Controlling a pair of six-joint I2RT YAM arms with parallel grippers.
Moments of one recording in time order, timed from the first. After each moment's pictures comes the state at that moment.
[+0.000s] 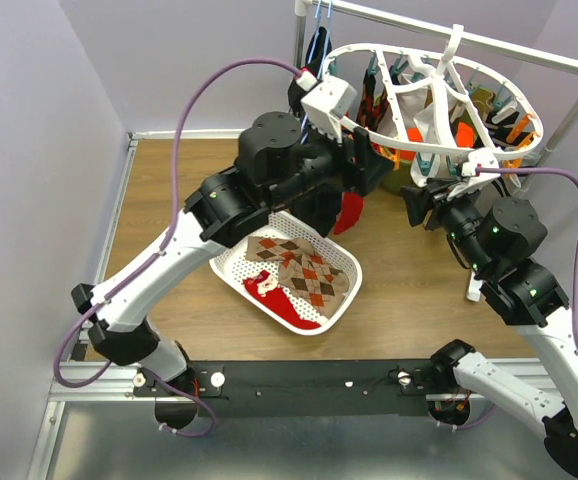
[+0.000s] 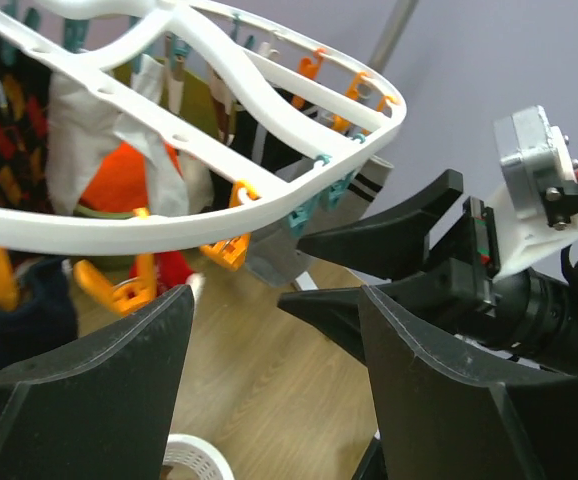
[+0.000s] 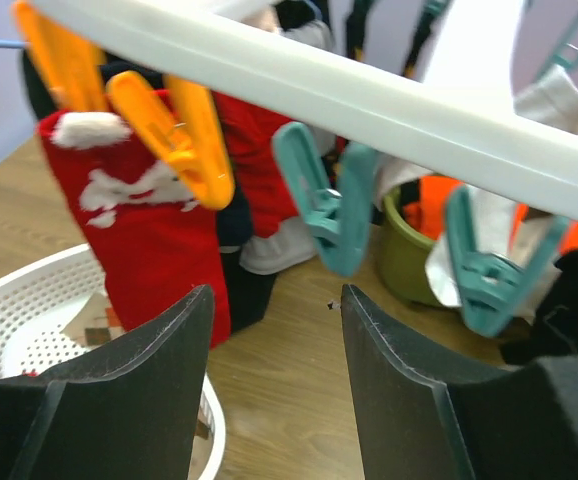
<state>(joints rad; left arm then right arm) -0.96 1.51 1.96 -0.45 -0.02 -0.35 0.54 0.78 1.13 -0.36 0.16 -0.02</state>
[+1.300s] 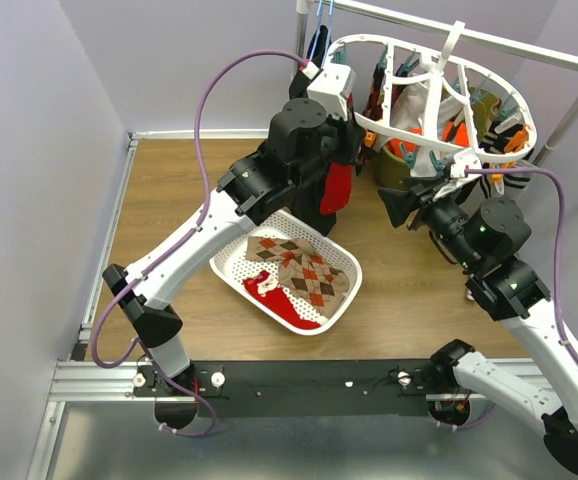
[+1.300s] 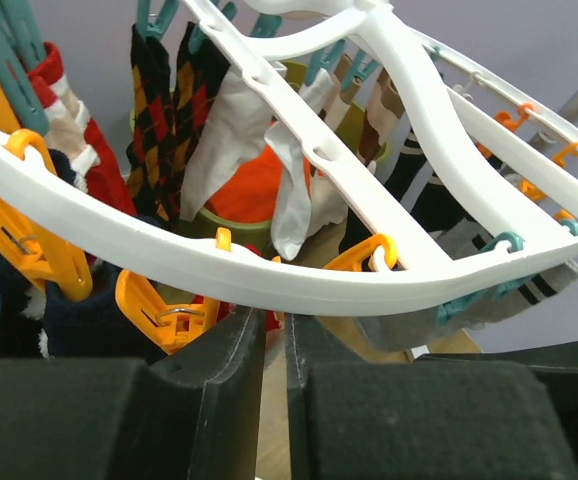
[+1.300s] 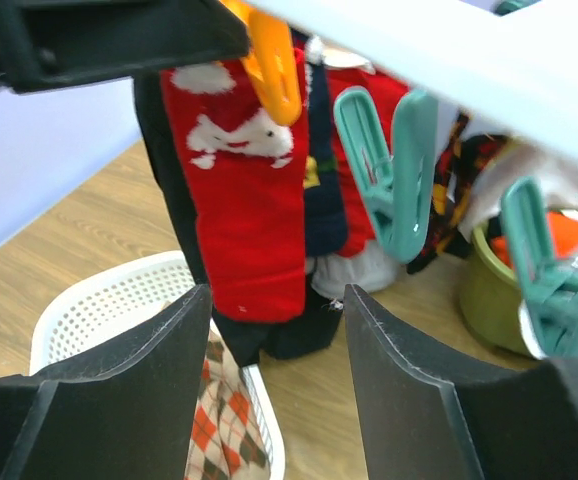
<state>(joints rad) -0.91 1.69 2.03 -0.41 -0.23 -0.33 0.54 0.79 1.04 -0.21 0.03 0.05</state>
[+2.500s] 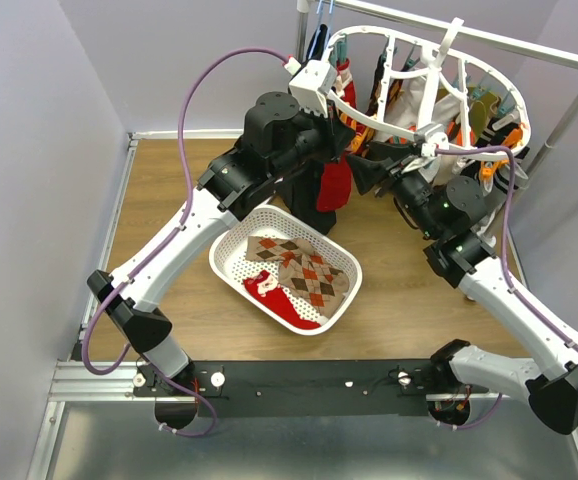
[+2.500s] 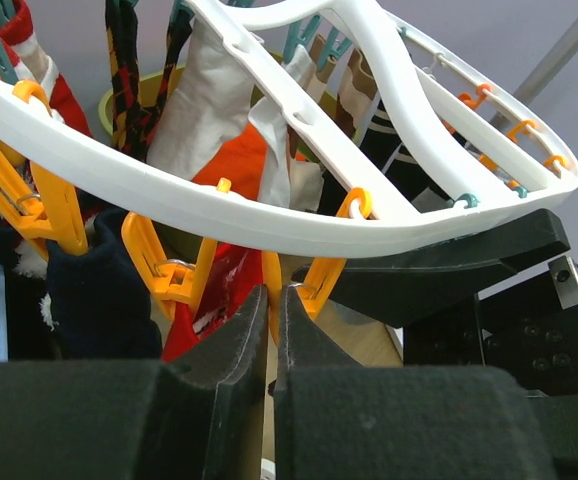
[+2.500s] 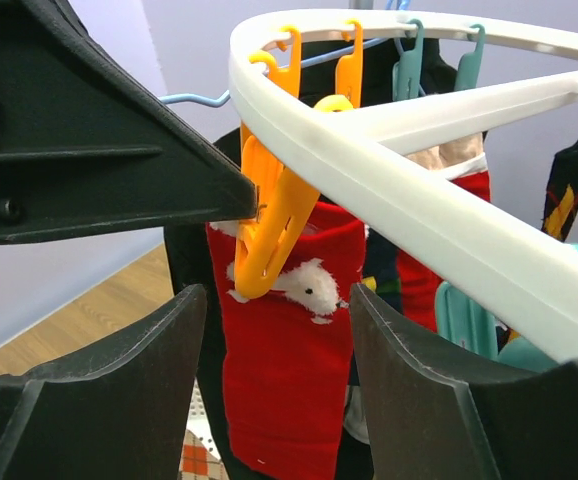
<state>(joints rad) -0.80 1.62 1.94 -0.38 0.00 -0.35 0.54 1.07 0.99 0.36 -0.07 0.06</state>
